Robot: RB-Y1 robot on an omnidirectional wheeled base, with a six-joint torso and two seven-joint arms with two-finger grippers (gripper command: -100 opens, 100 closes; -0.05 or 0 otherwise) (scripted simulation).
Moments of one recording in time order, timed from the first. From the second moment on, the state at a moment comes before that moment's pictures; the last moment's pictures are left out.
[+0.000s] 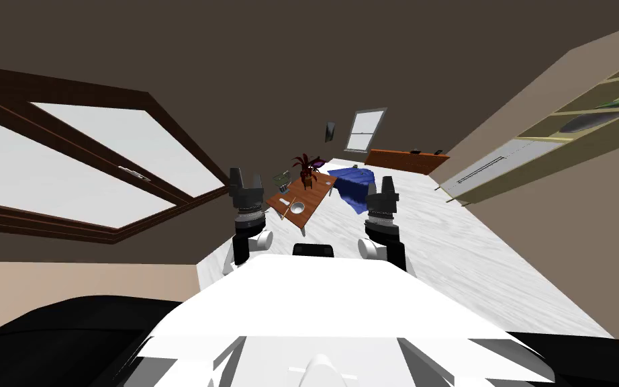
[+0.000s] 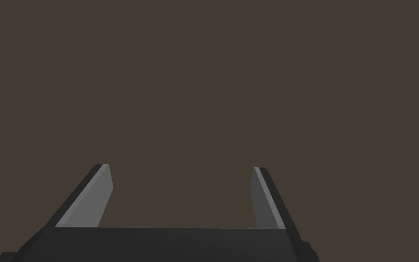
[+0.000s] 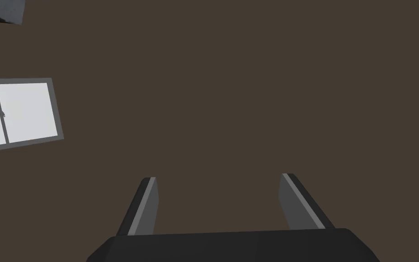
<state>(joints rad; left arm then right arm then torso) 0.46 0.03 -0.03 -2.39 -0.05 -0.52 0.01 0.53 0.00 0.07 -2.37 0.06 -0.39 0.10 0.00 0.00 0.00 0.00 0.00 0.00</state>
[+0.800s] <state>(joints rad) 0.43 0.15 0.03 -2.20 0.06 -0.40 -0.08 0.53 0.00 0.07 -2.37 0.06 -0.39 0.10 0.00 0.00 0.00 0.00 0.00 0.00</state>
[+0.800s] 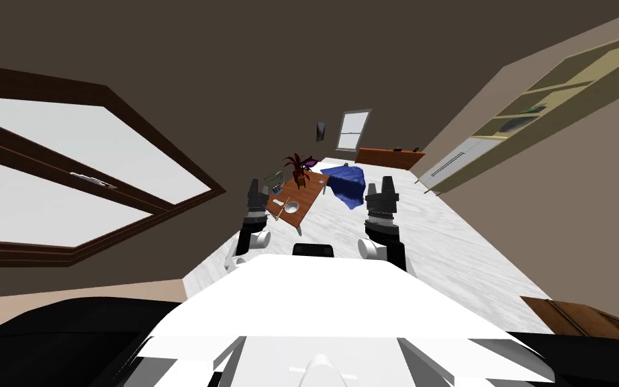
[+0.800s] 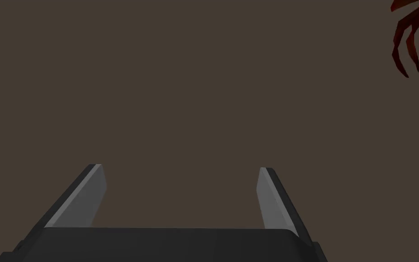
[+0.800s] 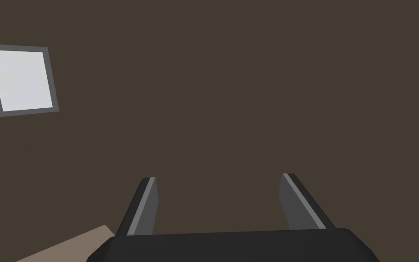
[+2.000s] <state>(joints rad) 0.37 0.25 0.08 -1.95 0.23 -0.21 -0.20 0.53 0.00 0.07 -2.37 0.06 -0.39 0.10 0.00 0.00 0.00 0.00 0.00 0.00</state>
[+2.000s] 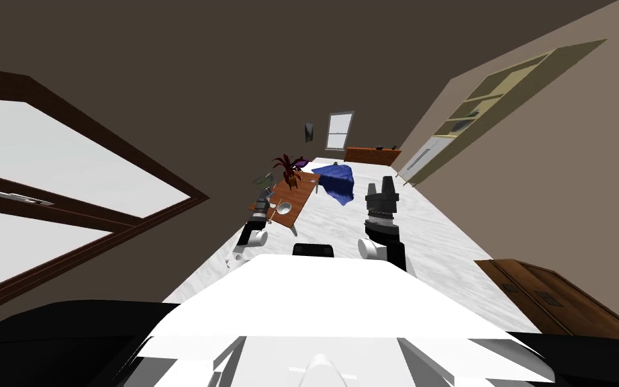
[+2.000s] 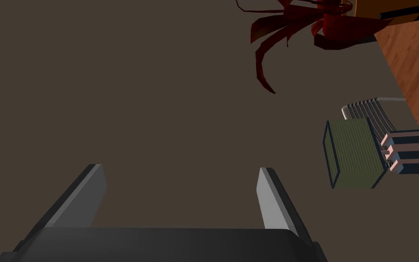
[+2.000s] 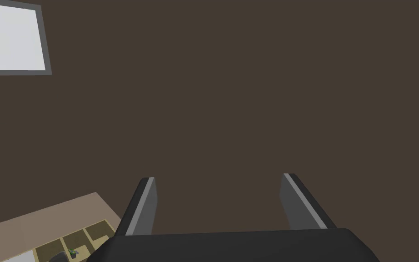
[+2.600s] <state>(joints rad) 0.34 0.30 0.08 -1.80 0.31 -0.15 -0.26 0.53 0.00 0.07 -2.37 0.06 -0.39 0.10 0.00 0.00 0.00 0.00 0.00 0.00</state>
